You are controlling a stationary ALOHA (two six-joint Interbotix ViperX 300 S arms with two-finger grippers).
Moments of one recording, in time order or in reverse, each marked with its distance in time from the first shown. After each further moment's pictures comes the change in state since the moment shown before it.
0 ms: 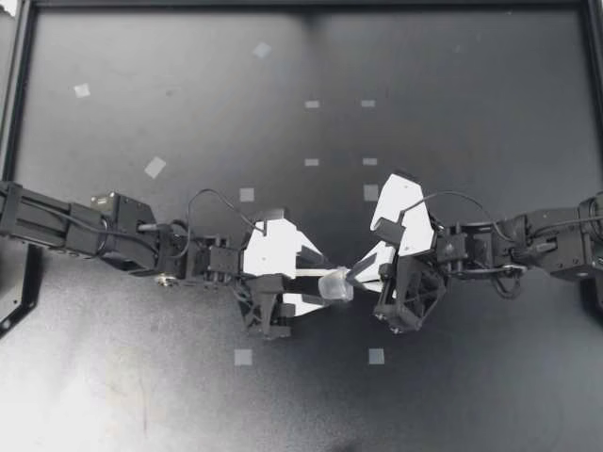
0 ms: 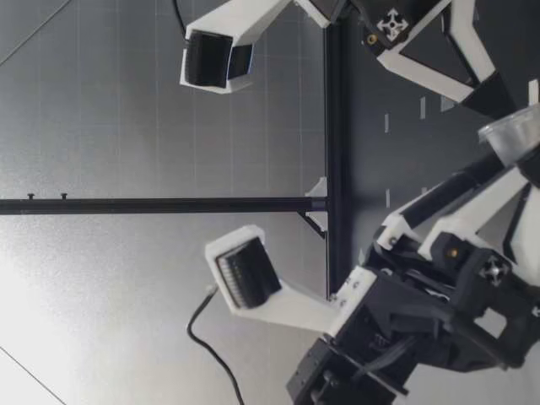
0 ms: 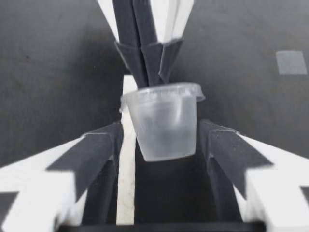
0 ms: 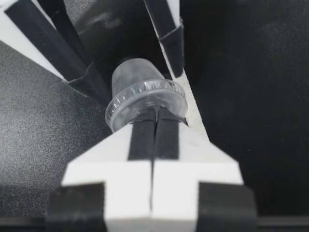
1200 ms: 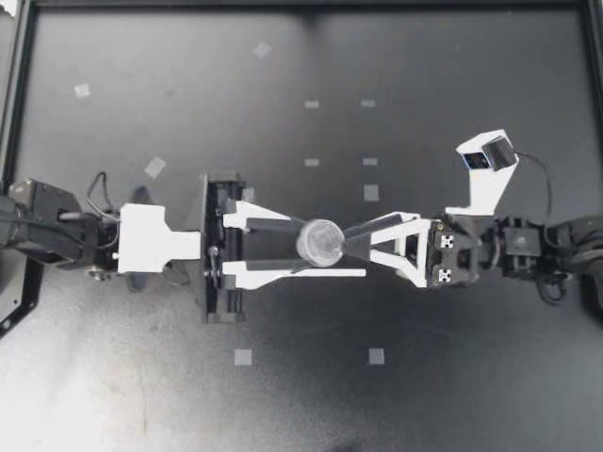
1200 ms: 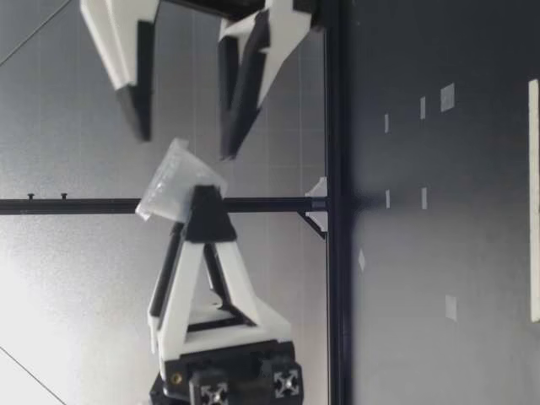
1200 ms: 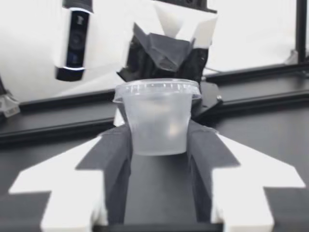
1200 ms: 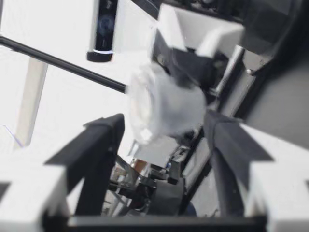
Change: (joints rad) left arm -0.011 -0.255 0.221 -0.031 -0.666 0.213; right arm 0.044 -0.117 0.135 0.009 -0.934 0.764
